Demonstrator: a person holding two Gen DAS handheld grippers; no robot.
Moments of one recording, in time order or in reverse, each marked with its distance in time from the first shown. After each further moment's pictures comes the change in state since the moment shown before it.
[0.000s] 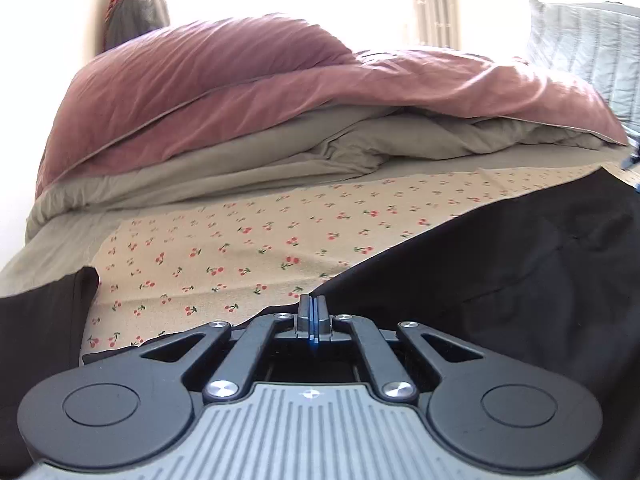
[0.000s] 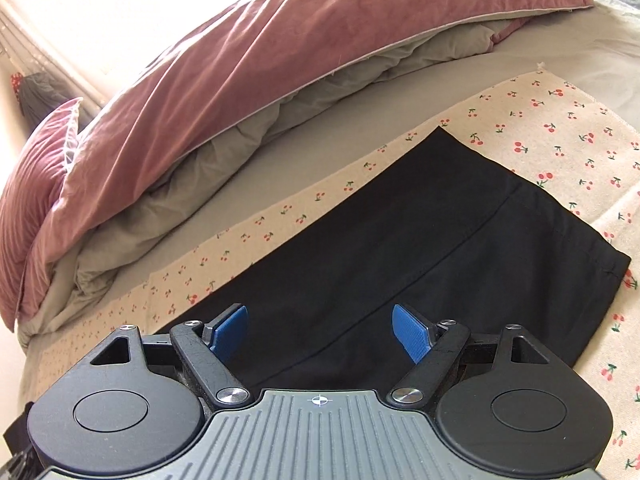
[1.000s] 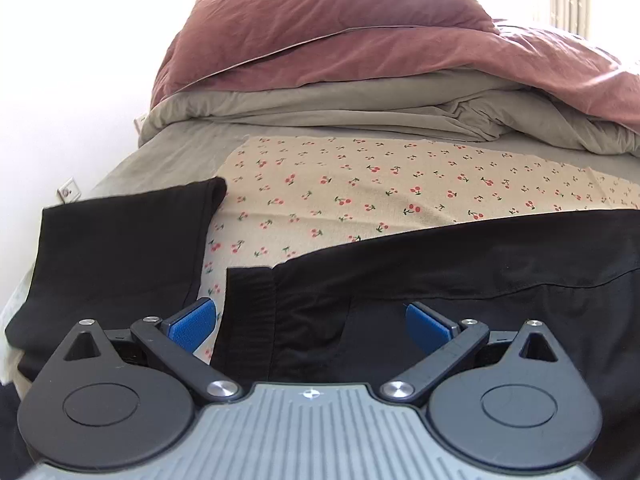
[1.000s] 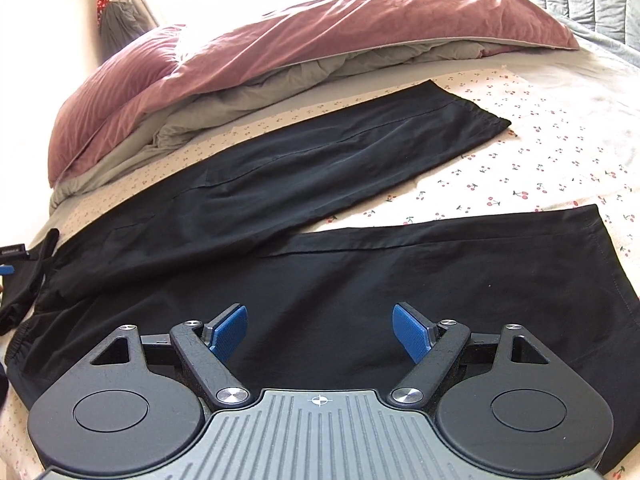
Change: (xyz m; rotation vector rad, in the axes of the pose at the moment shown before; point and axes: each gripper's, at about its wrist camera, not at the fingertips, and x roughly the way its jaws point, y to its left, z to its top) left arm -0.009 0.032 0.017 -0.227 0.269 0.331; right arm -0.203 -0.030 -0.236 -0.289 -0.034 0.014
